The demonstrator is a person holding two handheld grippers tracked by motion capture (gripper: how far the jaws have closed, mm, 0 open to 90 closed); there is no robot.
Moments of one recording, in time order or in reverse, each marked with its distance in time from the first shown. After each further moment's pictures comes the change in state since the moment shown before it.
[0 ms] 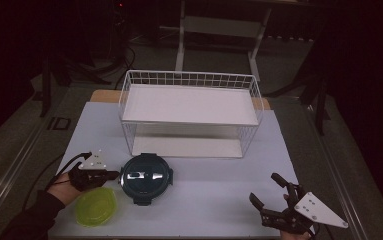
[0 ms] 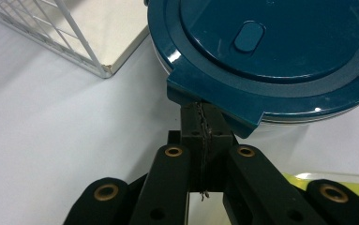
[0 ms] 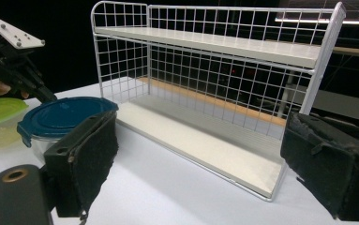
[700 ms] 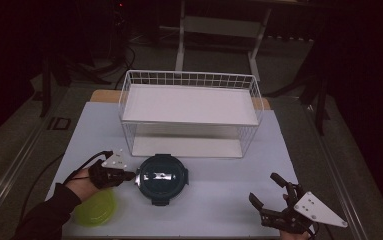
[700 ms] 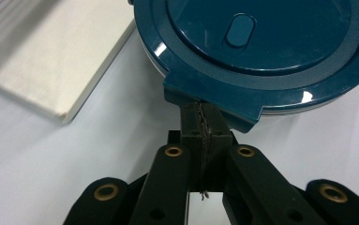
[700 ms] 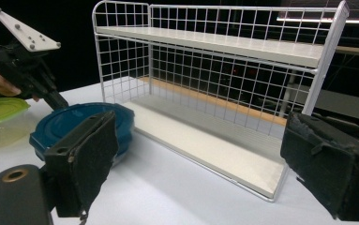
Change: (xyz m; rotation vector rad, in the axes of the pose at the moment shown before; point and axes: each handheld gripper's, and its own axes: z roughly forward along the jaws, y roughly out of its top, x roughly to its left) left arm -0.018 0.041 0.027 0.048 -0.060 0.066; right arm 0.000 0.000 0.001 0.006 0.007 0.003
